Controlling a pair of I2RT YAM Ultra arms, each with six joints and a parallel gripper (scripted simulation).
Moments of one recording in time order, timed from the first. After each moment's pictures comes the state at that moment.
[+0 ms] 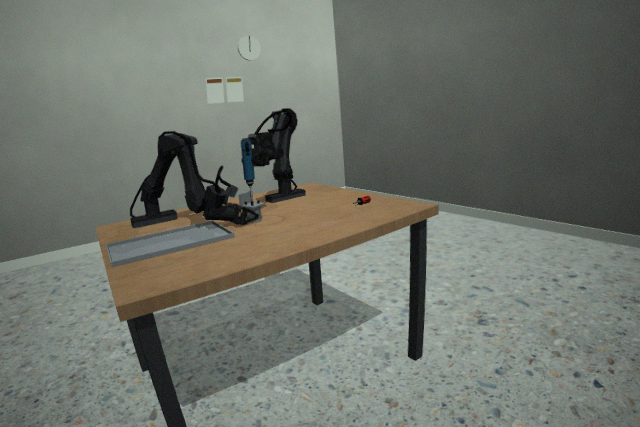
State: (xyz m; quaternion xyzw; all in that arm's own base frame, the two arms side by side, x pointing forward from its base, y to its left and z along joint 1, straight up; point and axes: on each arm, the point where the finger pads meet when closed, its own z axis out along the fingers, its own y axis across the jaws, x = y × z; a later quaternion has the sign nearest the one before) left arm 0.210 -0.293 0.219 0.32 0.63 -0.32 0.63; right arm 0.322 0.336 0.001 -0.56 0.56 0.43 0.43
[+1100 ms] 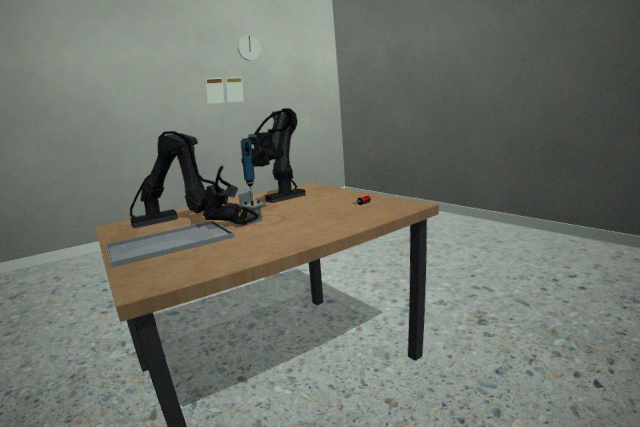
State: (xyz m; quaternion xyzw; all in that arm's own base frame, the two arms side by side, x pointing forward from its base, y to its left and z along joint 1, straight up) left arm 0.210 -0.293 0.218 0.32 0.63 -0.32 0.63; right arm 0.322 0.336 0.001 -0.56 0.56 0.43 0.43
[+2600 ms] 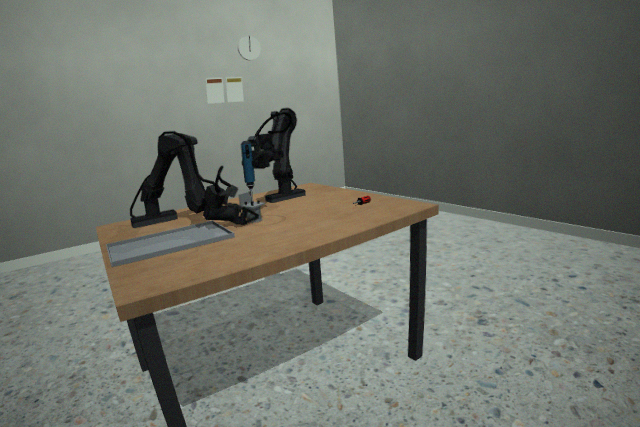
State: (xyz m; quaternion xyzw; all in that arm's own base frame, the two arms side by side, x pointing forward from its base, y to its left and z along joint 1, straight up) left arm 0.211 -0.294 0.208 0.32 0.63 -0.32 0.62; right arm 0.322 0.336 0.001 -0.56 0.56 0.43 0.43
